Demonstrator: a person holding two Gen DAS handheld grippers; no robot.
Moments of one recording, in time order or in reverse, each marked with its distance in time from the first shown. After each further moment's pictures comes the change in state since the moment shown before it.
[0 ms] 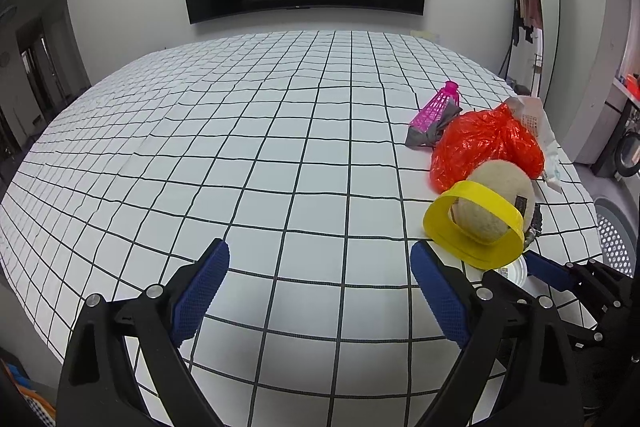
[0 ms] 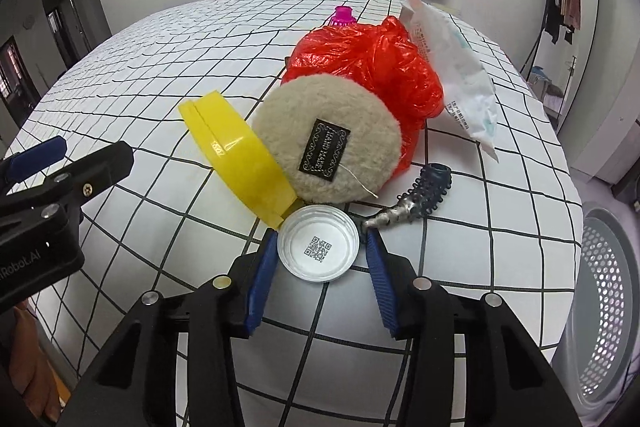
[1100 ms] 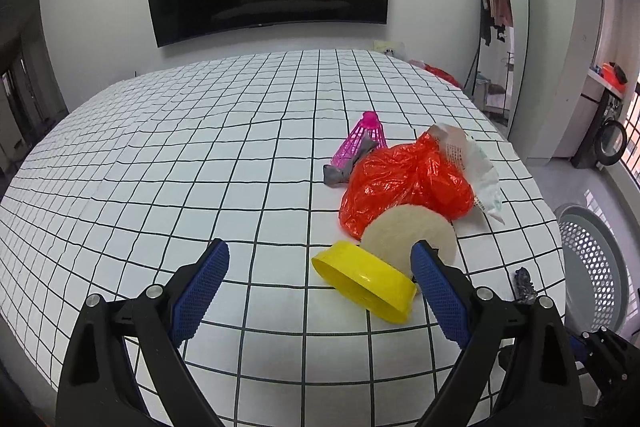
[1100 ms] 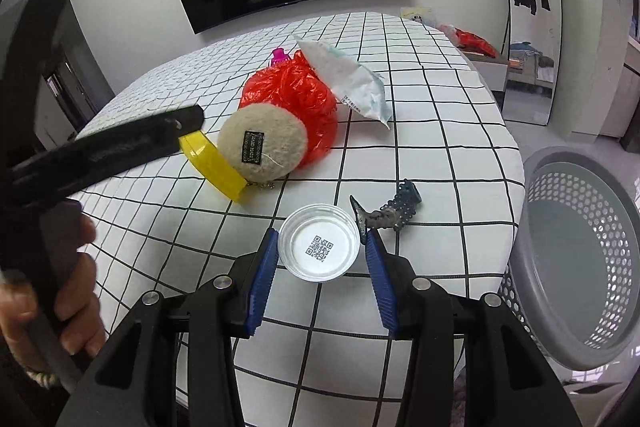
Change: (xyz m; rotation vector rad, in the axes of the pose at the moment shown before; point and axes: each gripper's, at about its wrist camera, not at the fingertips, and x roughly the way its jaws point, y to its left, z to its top) left arm -0.006 -0.070 0.028 0.066 -0.035 -0.067; right arm -0.066 -0.065 -0.040 0.182 -0.106 0.089
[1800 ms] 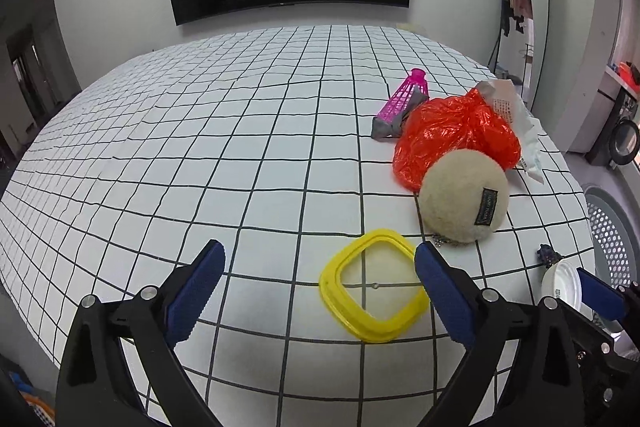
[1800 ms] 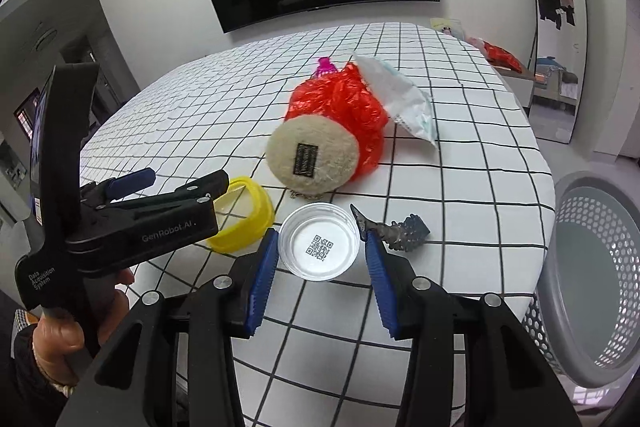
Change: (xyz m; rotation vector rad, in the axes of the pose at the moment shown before) left arm 0.003 0.039 -0.033 -0.039 0.054 0.049; right arm 0.000 0.034 0.004 -0.084 0.002 0.086
